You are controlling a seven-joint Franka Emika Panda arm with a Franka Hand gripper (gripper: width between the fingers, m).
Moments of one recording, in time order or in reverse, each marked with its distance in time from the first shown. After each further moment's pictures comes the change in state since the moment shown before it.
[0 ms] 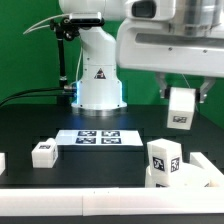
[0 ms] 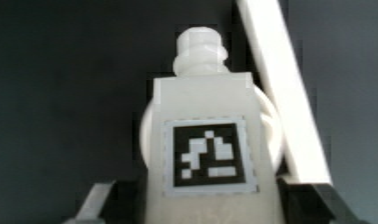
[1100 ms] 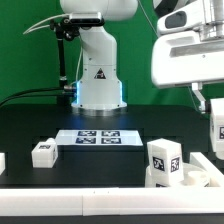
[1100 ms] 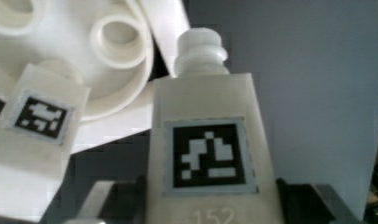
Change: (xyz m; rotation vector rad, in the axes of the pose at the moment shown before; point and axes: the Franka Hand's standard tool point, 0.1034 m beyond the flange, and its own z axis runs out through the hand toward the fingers) arm 0.001 -0.049 0.014 0.154 0.558 -0.100
